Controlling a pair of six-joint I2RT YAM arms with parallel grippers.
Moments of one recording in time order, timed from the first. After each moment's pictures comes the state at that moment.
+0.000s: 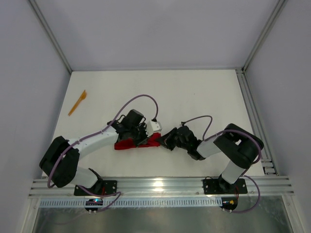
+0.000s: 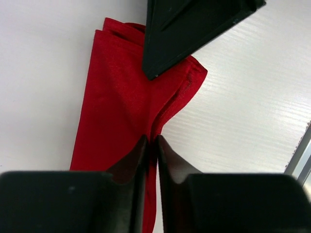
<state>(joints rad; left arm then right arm) -0.70 1.42 0.82 -0.40 0.33 0.43 0.79 1.67 0.40 0.79 -0.12 1.57</state>
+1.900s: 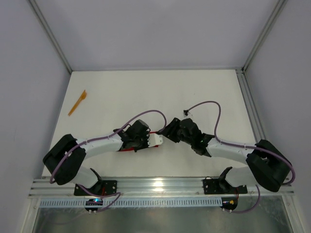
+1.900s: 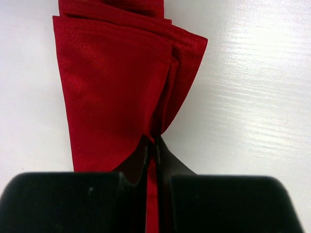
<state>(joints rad) -0.81 1.46 0.71 -0.27 0.11 0.63 0.79 1.32 0.53 0.28 0.05 1.15</state>
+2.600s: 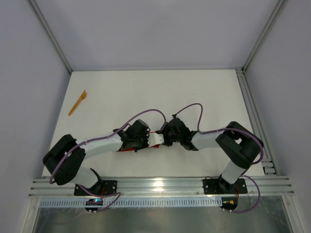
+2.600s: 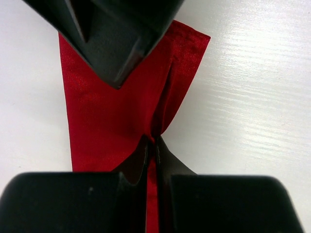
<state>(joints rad) -0.81 1.46 0.71 -0.27 0.11 0.60 0.79 1.66 0.62 0.38 -0.12 1.20</state>
